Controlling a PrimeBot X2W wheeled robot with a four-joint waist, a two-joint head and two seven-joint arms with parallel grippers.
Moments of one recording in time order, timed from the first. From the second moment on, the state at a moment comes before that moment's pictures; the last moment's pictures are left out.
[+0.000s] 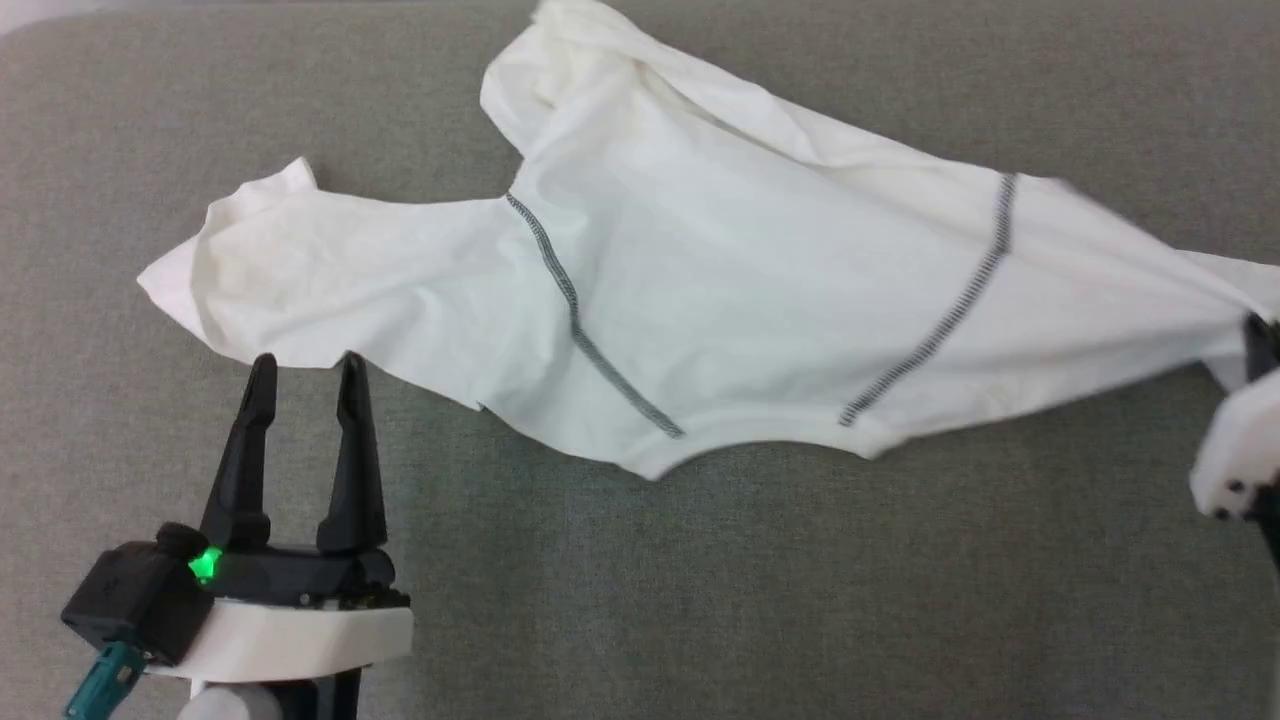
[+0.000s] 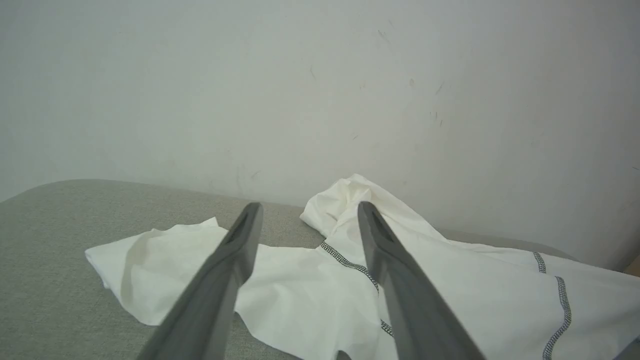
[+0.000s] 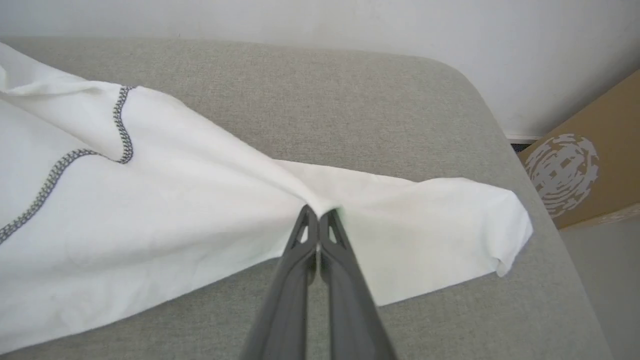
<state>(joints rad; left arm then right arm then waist) 0.00 0.07 0.03 -0.22 -0.30 -0.12 -0.26 -0.26 -0.09 -0.33 -0.08 -0.03 0.13 0.50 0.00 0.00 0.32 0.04</state>
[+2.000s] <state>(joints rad) -0.27 0.51 -0.57 0.00 -0.23 -0.12 0.03 0.04 -0.05 -0.25 -0.21 0.28 0.13 -0.01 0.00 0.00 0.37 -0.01</state>
